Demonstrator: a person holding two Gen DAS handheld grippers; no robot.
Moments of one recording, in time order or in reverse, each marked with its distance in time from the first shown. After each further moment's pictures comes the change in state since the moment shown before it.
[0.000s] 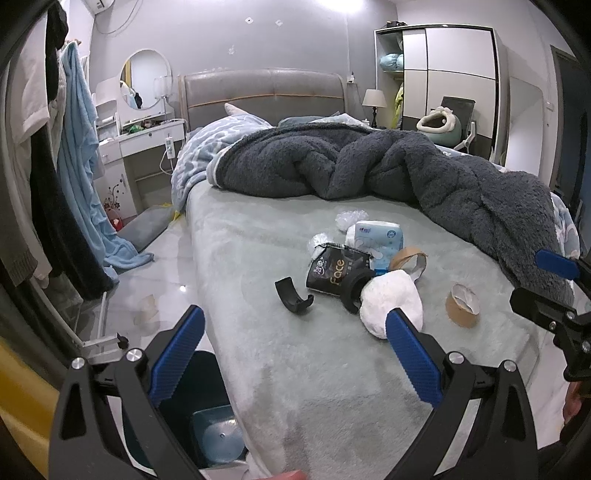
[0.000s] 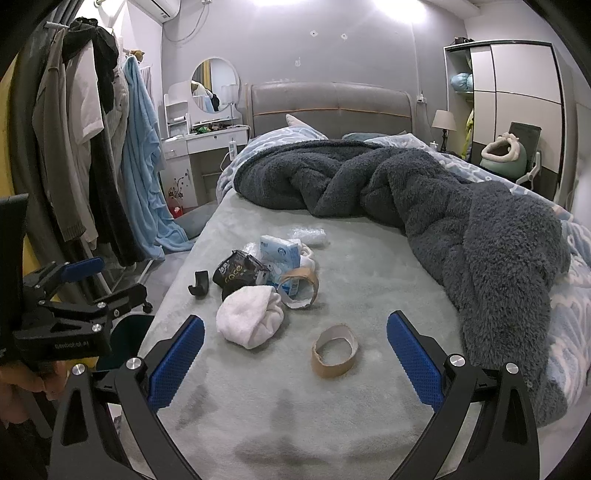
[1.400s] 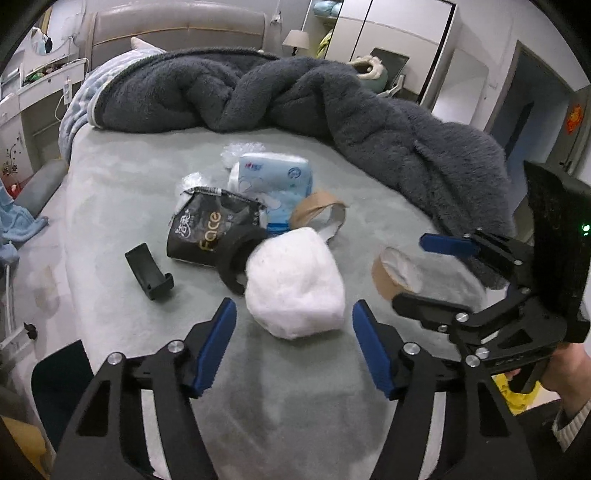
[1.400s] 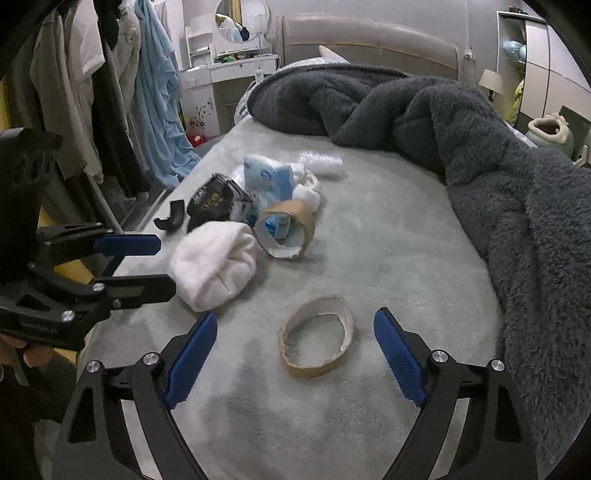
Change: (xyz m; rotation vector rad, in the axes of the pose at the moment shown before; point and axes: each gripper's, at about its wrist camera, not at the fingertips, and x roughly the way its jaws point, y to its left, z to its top) left arm 0.086 -0.042 0.006 0.040 0.282 -0.413; right arm 0.090 -0.034 -0.008 -0.088 0.287 0.113
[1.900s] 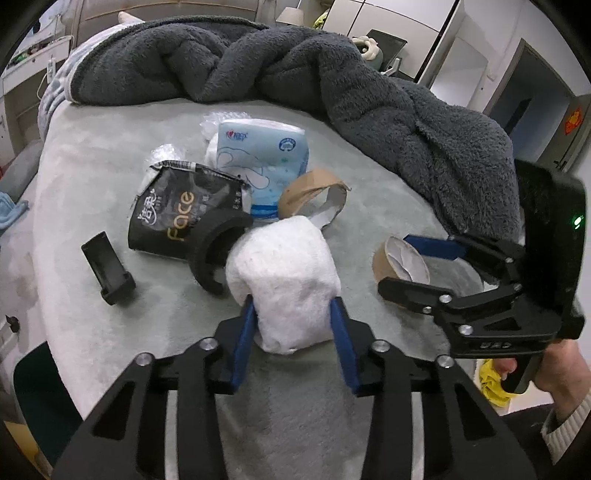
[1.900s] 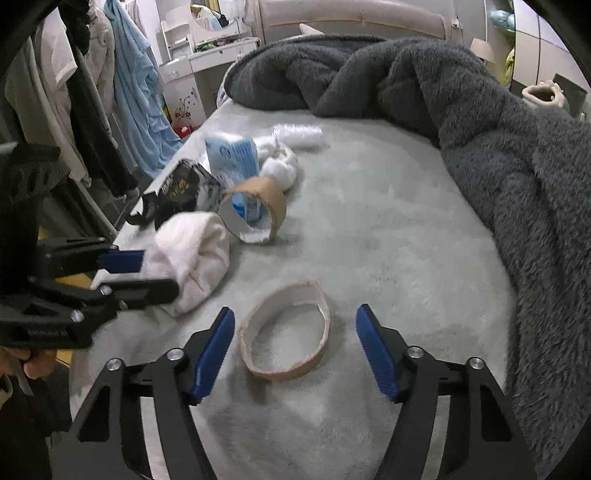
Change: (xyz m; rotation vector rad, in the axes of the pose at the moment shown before) left arm 0.027 0.007 0.007 -0.032 0.086 -0.093; right arm 0.024 -0.017 -0.004 0.074 0.097 0.007
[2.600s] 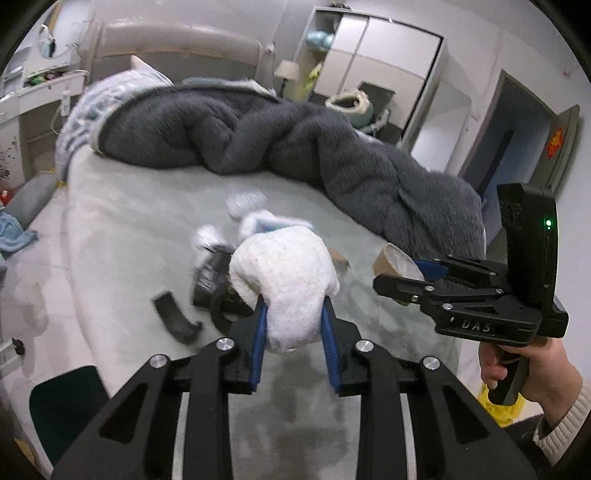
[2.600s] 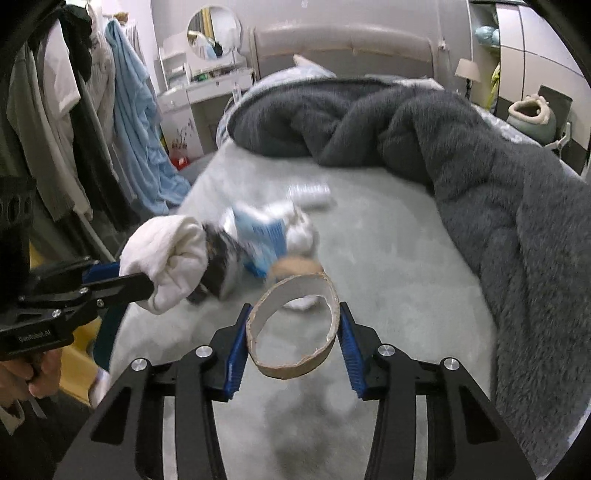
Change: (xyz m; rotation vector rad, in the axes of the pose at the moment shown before) left arm -0.077 0.016 0.006 0.010 -0.247 0.002; right arm -0.045 0.030 0.038 0.027 -0.166 -0.020
